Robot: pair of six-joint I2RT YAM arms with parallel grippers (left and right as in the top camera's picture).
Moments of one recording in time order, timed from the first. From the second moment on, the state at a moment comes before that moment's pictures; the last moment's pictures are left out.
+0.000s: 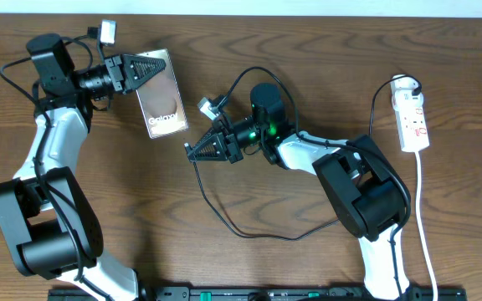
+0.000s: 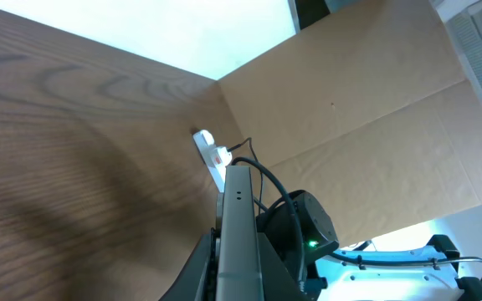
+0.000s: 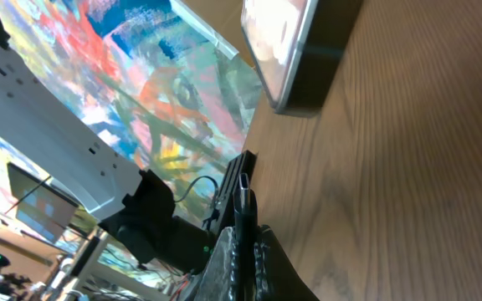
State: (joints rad) left arm 0.26 1.82 1.24 0.16 1.46 -0.61; right arm 0.59 2.19 1.21 0.82 -1.42 0.65
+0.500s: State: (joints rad) left arm 0.20 1.82 1.24 0.19 1.45 -0.59; right arm 0.59 2.19 1.21 0.83 -1.43 0.68
